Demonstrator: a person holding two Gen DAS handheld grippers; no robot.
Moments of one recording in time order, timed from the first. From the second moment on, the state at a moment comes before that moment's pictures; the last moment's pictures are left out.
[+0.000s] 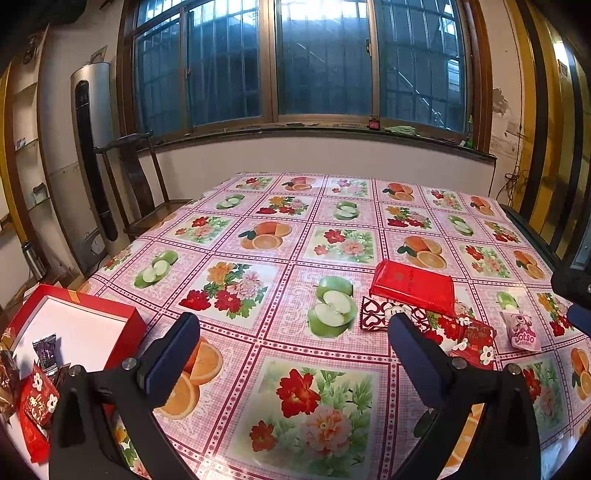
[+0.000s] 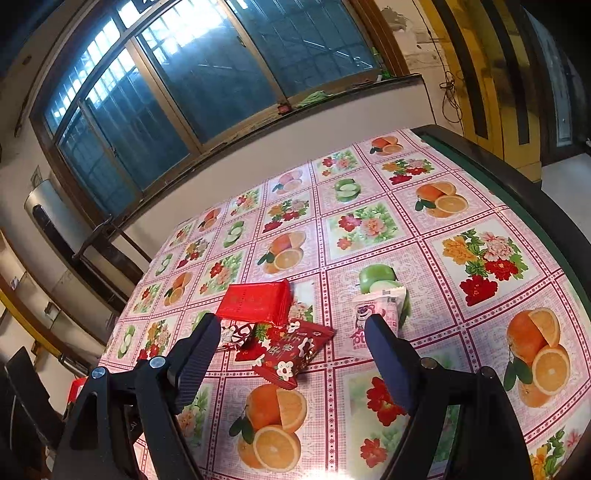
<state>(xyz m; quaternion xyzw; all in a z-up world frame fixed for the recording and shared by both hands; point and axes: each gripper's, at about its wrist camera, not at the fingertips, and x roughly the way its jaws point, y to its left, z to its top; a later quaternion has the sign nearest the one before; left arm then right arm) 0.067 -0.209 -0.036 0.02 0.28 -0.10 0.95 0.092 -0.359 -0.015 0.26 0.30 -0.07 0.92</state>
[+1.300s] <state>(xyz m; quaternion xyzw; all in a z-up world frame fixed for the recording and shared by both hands) 0.064 -0.213 -0.039 0.02 0.29 -0.12 0.95 0.094 -0.364 -0.020 0.25 0.29 -0.09 0.92</state>
